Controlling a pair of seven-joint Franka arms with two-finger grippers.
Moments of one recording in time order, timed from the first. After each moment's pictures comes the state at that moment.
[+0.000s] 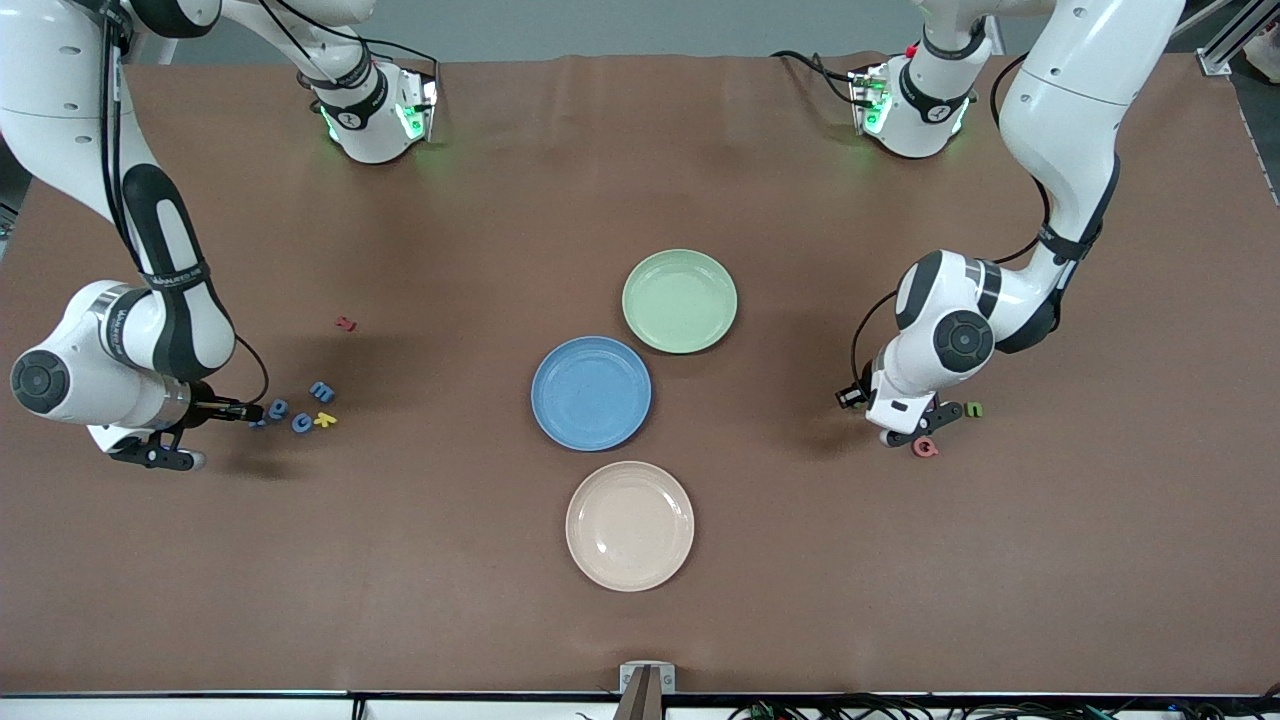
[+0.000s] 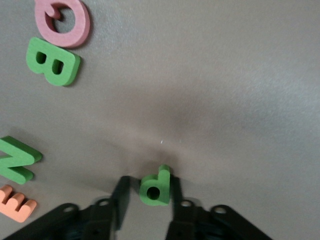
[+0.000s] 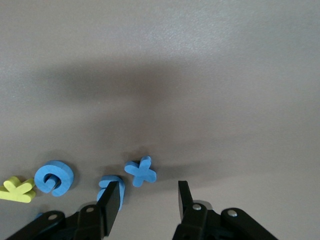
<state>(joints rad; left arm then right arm) -0.06 0.54 -0.23 -2.02 0.08 2.46 -0.76 -0.07 0.58 -0.17 -1.86 0.08 2.27 -0.11</state>
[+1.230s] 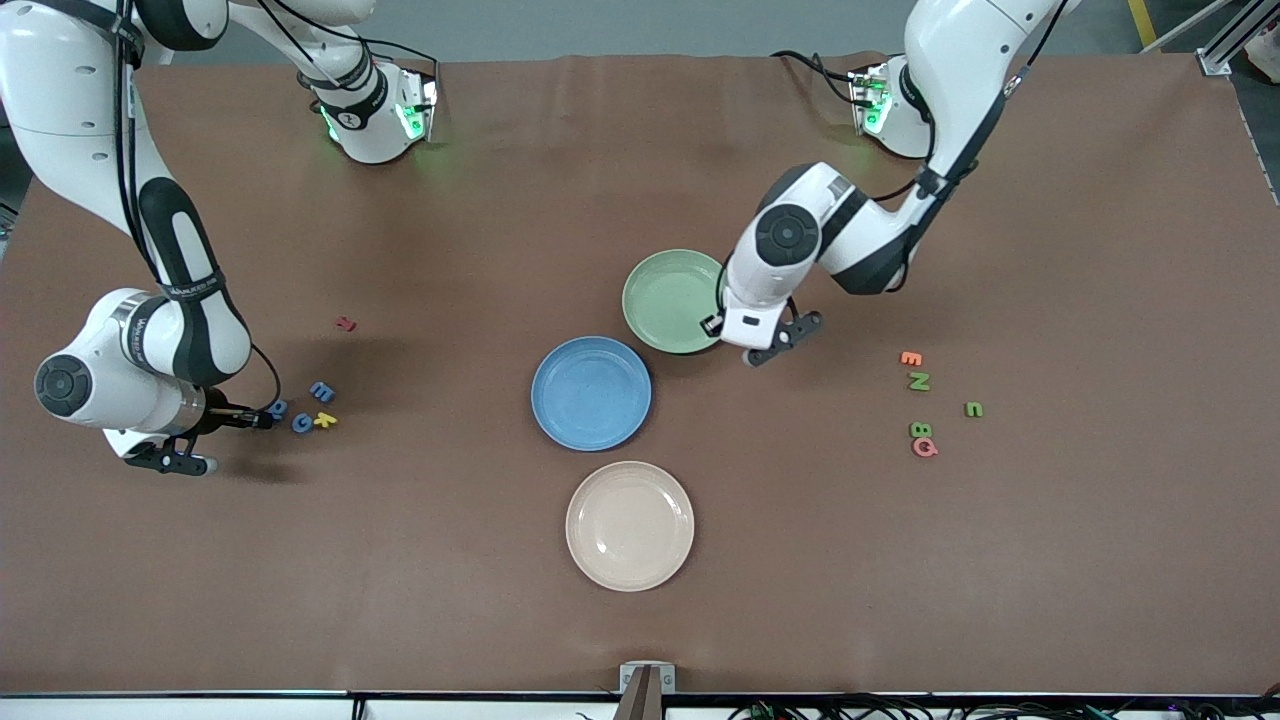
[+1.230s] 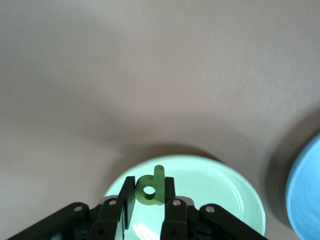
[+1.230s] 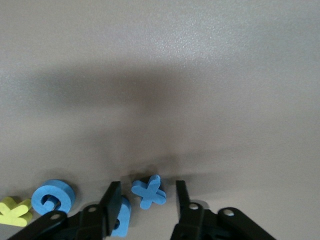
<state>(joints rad) -0.26 0.45 -0.47 -2.00 0.09 2.35 -1.33 -0.06 0.62 -0.17 -1.86 0.09 2.33 -0.11</state>
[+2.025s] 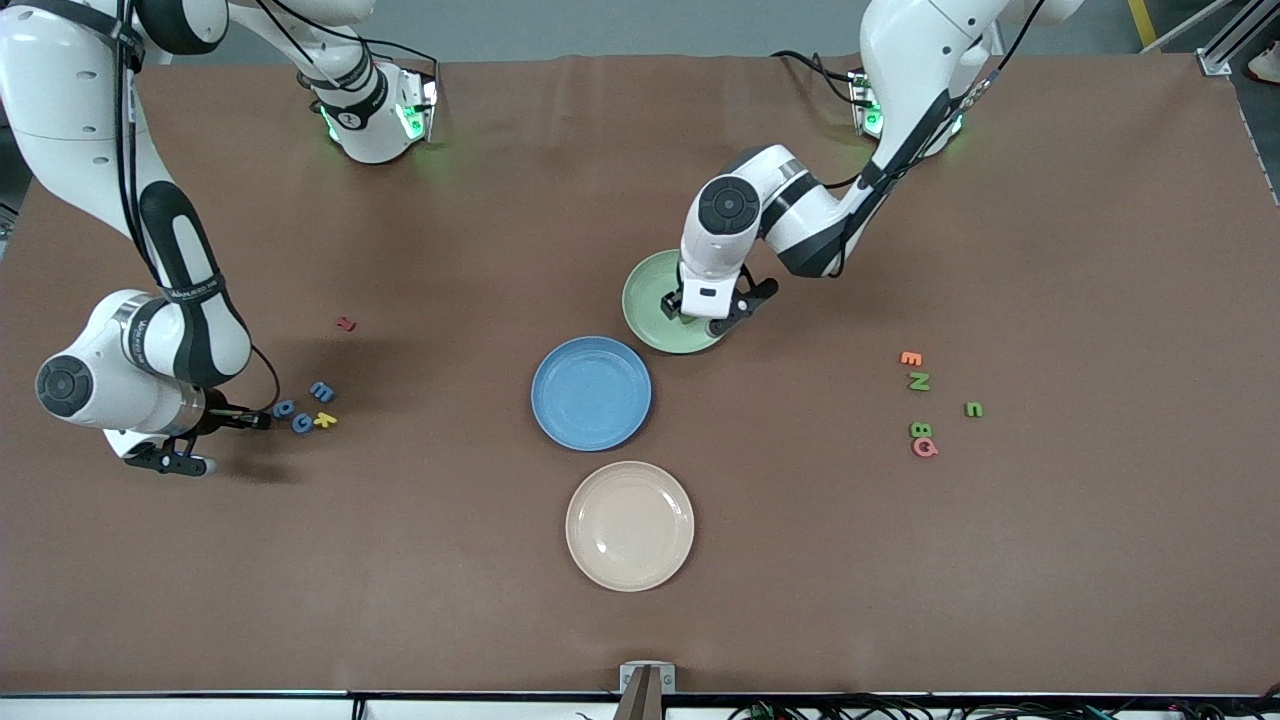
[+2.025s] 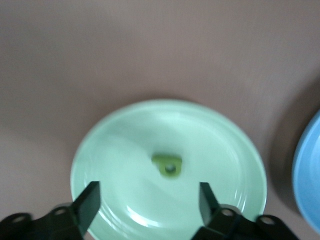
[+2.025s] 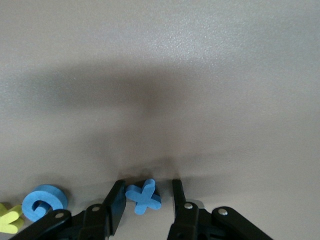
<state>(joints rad) -0.34 0.48 -0.47 -2.00 0.17 2.36 -1.53 -0.06 0.63 -0.17 -1.86 0.09 2.34 -0.11</state>
